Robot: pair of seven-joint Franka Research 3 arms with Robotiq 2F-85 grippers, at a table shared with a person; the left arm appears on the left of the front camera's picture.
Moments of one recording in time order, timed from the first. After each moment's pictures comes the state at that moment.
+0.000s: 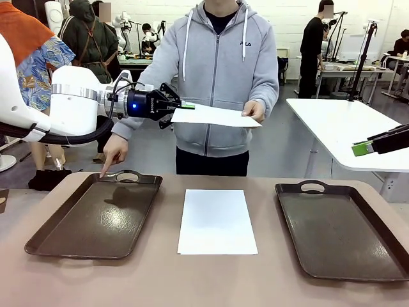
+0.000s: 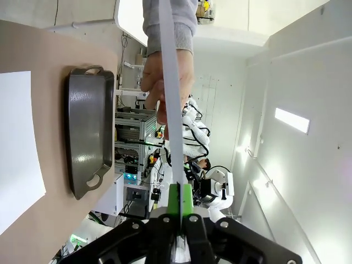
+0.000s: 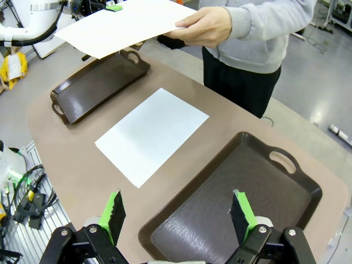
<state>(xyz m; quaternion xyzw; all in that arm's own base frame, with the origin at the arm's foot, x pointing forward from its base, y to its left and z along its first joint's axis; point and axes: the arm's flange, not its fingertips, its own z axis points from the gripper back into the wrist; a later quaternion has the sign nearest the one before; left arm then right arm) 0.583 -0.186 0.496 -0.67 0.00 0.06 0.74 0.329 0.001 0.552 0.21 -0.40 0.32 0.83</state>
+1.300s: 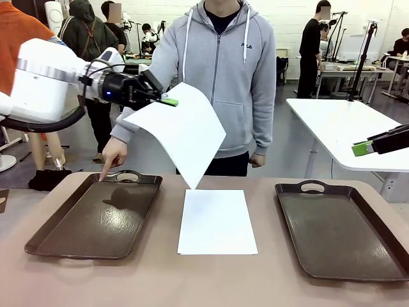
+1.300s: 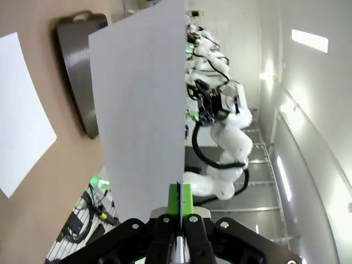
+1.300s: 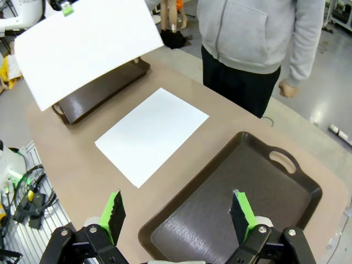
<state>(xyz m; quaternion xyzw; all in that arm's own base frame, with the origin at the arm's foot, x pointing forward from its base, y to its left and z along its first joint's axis) 0.532 -0.150 0.547 -0.64 0.04 -0.13 0.76 0.329 0.001 0.552 0.21 -0.40 0.32 0.83</state>
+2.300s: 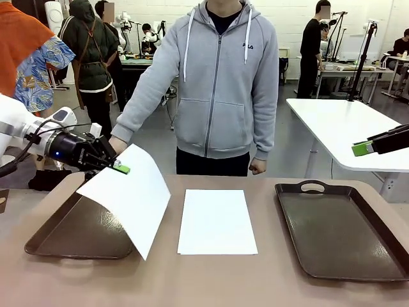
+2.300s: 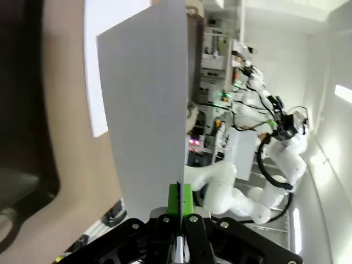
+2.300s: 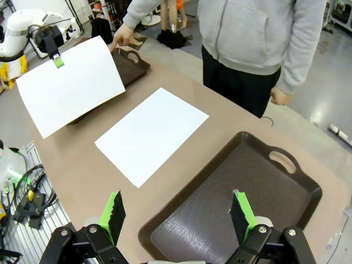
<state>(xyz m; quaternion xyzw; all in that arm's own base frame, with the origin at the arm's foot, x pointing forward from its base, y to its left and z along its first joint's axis) 0.455 -0.042 0.422 -0.55 0.03 0.00 0.84 0.329 0.001 0.552 0.21 -0.40 0.32 0.83</state>
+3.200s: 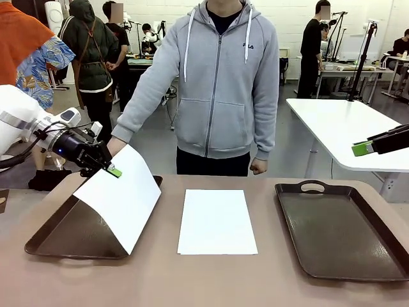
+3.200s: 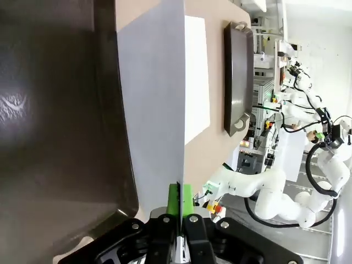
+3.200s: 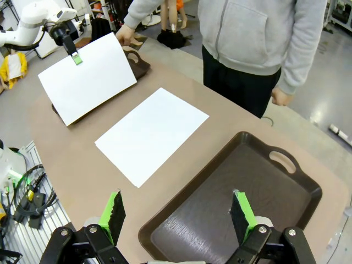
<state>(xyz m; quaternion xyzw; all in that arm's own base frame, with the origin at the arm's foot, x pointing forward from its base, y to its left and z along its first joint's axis) 0.526 -0.009 0.403 -0.46 0.01 -0.05 0.89 0.328 0.001 0.552 0.21 -0.40 0.32 0.83</state>
